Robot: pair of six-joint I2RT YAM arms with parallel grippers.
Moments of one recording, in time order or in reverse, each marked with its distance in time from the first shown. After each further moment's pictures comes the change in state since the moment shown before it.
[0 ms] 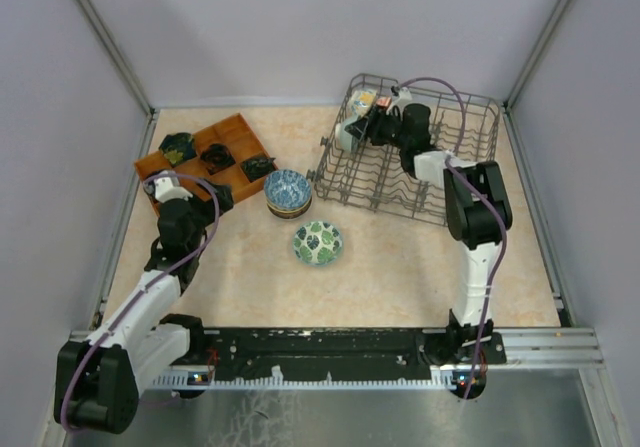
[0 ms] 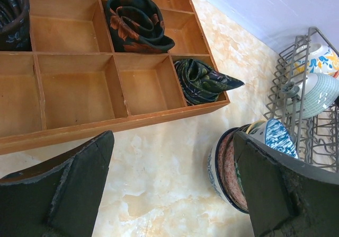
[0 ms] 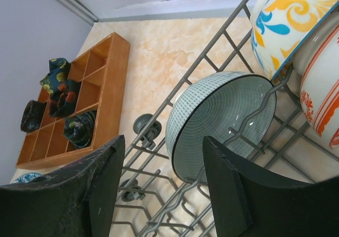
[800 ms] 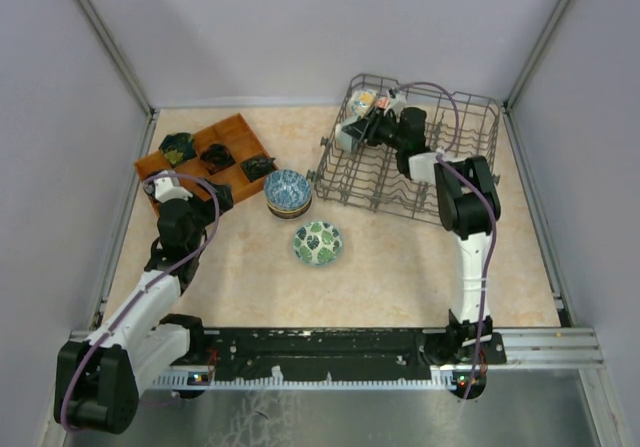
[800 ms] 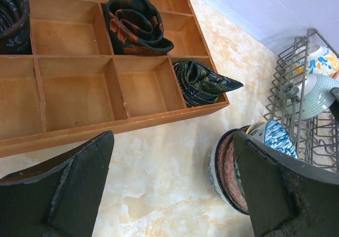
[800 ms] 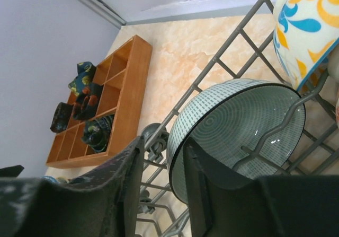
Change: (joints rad) left arm 0.000 0.000 0.000 0.009 -0.001 0.008; right arm -0.005 0.145 0.072 0.152 -0.103 0.155
